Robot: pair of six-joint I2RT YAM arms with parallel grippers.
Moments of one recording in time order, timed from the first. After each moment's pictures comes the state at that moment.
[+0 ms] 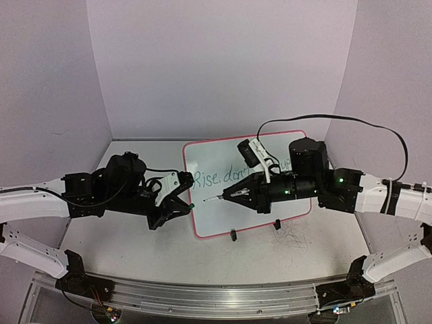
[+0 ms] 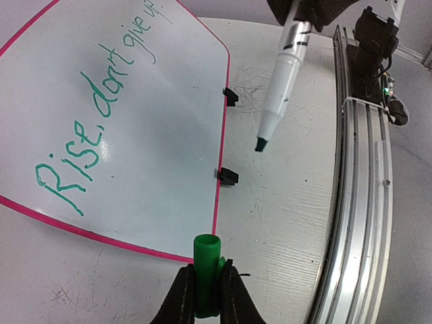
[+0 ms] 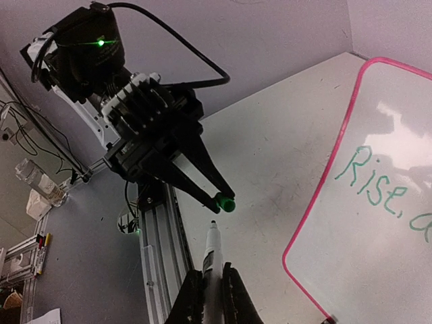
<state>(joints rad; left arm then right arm) -1.07 1.13 0.88 -0.31 0.12 0.17 0.96 1.25 0.97 -0.05 -0.44 0.24</state>
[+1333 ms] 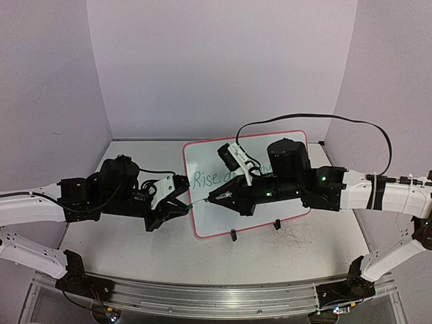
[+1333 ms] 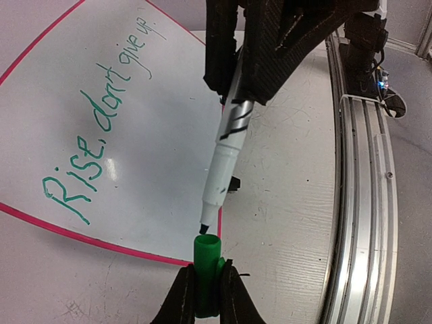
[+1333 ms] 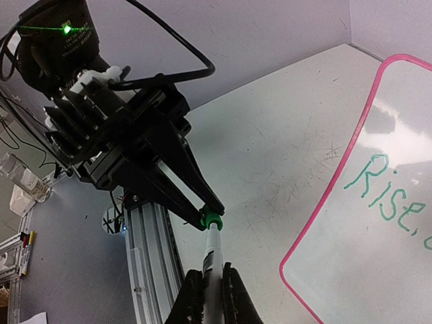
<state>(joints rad) -1.07 1.08 0.81 -0.24 0.13 0.26 1.04 1.40 1.07 -0.07 -0.35 0.21</state>
